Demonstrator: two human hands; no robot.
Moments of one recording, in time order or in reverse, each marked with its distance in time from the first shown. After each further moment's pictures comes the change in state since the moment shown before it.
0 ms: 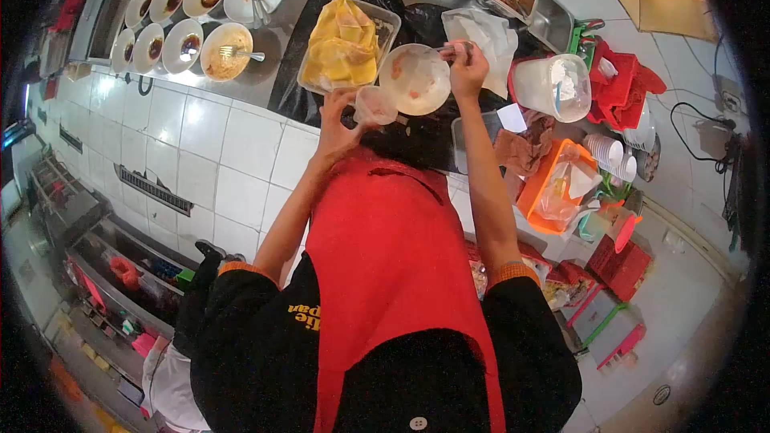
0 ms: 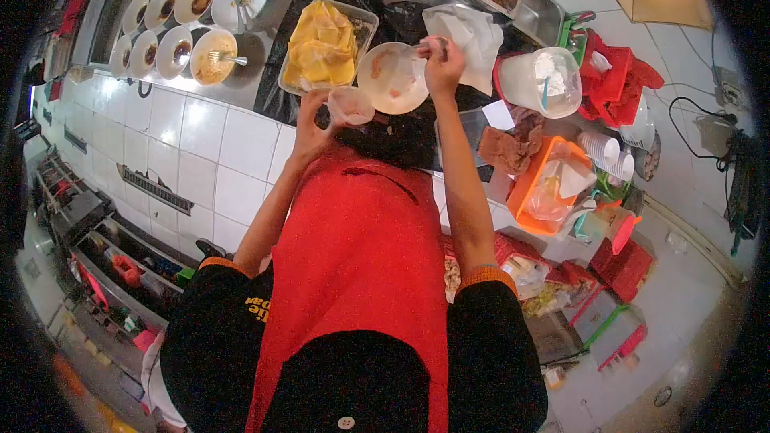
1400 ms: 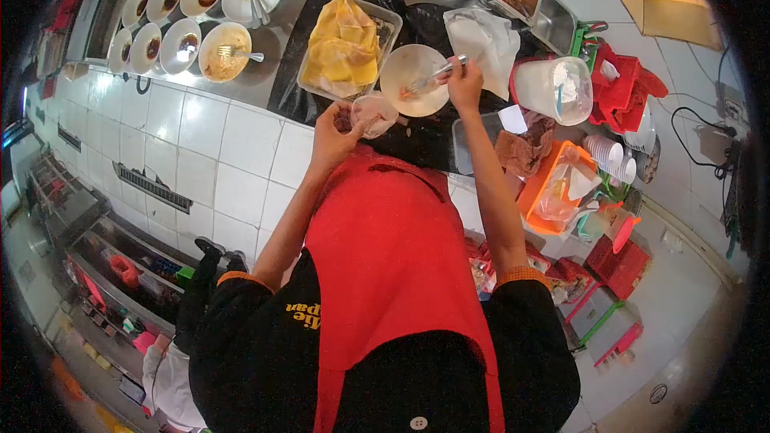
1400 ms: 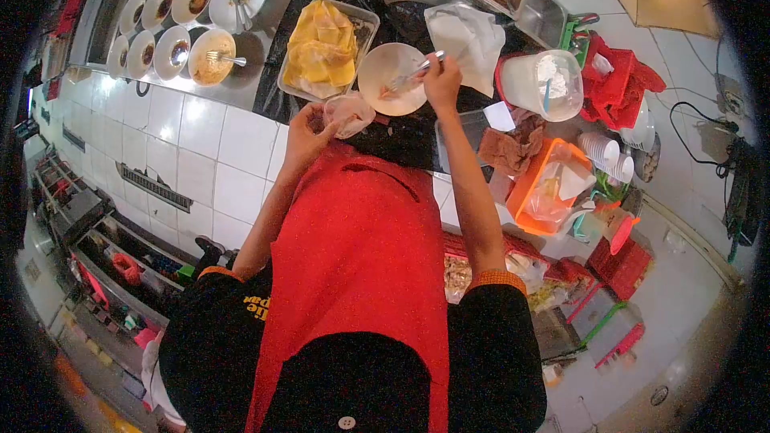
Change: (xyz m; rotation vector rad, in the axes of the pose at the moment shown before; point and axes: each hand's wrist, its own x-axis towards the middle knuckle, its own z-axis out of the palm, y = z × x) left_hand 0.000 0.030 -0.012 -0.414 -0.039 -0.608; right_hand -0.017 0.026 -0.022 -0.310 -0.119 0.183
